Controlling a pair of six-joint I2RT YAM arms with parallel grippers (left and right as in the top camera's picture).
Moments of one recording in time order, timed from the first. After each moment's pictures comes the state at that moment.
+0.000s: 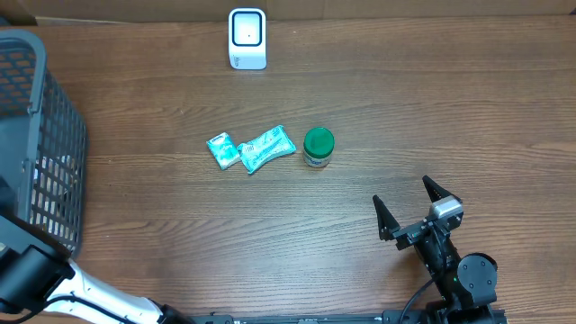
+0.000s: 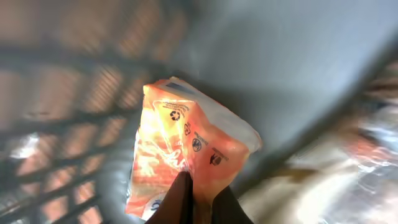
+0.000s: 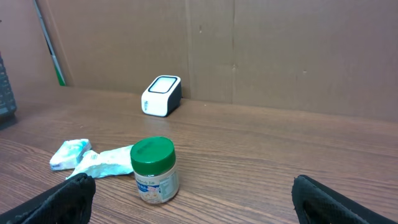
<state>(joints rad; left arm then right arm) 0.89 2.07 1.68 -0.88 -0.30 0.21 0.18 0.01 0.02 -0.02 -0.20 0.04</state>
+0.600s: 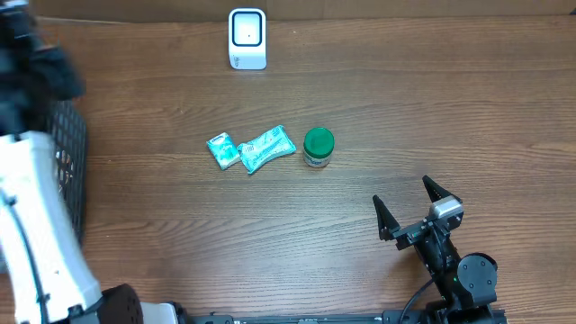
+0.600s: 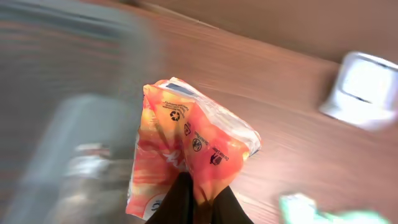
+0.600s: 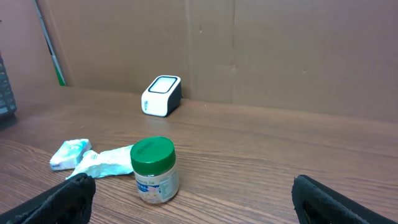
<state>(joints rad) 0.25 1.60 1.94 -1.15 -0.06 -0.08 0.18 0.01 0.02 -0.02 -0.20 0.04</state>
